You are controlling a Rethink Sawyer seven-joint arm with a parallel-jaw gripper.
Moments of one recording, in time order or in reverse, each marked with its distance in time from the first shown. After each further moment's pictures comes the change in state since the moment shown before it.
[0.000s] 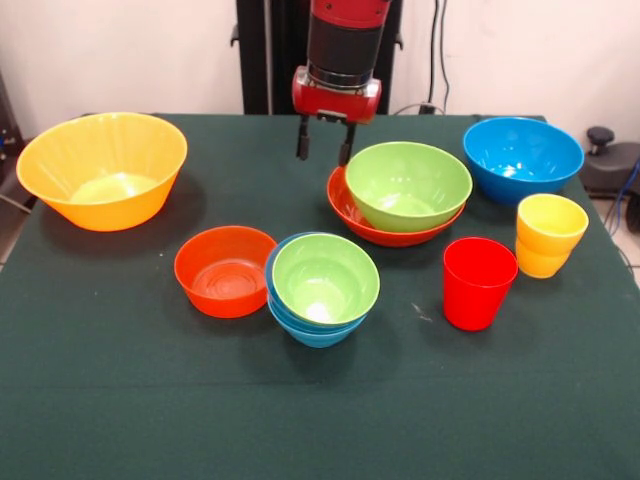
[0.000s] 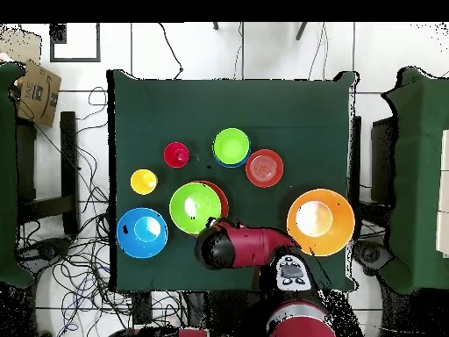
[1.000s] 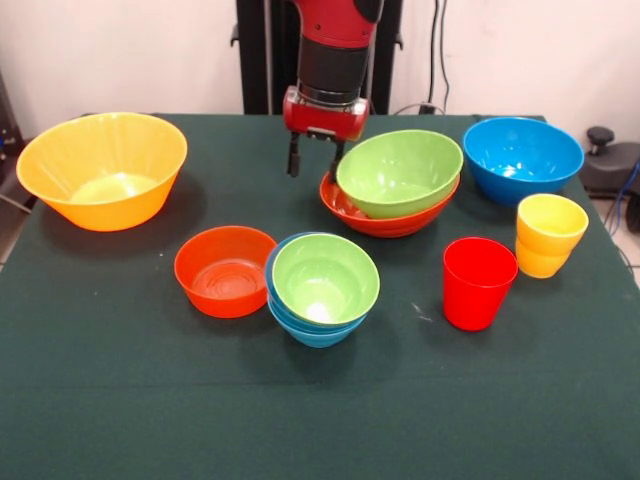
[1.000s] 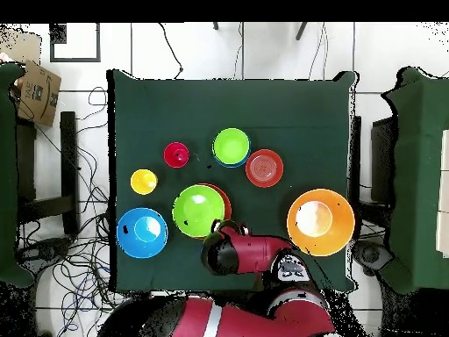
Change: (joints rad) arm 0.001 0.098 -0.049 -0.001 0.001 -0.181 0.000
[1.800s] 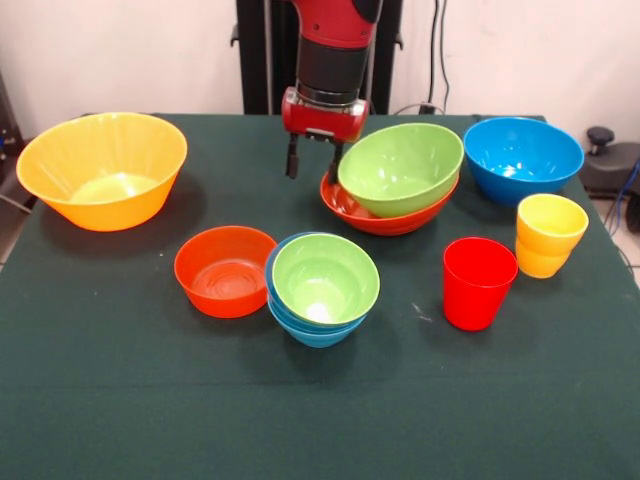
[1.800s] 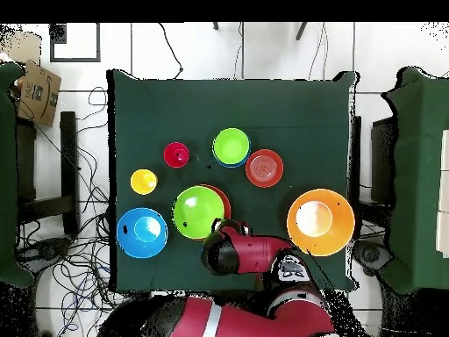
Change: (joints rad) arm 0.001 0.001 -0.004 0.000 0.007 -0.014 0.000
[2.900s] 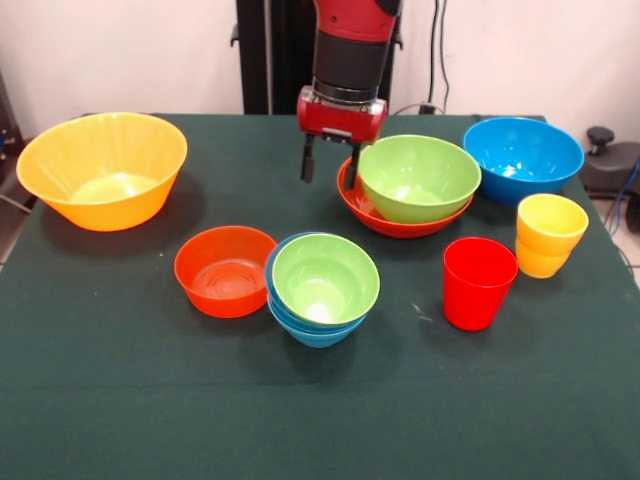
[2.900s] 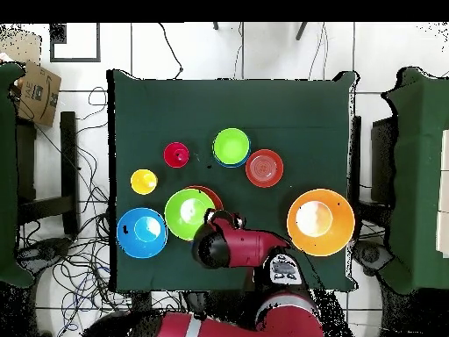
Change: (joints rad) arm 0.041 -0.041 0.011 0.000 0.097 0.000 0.000
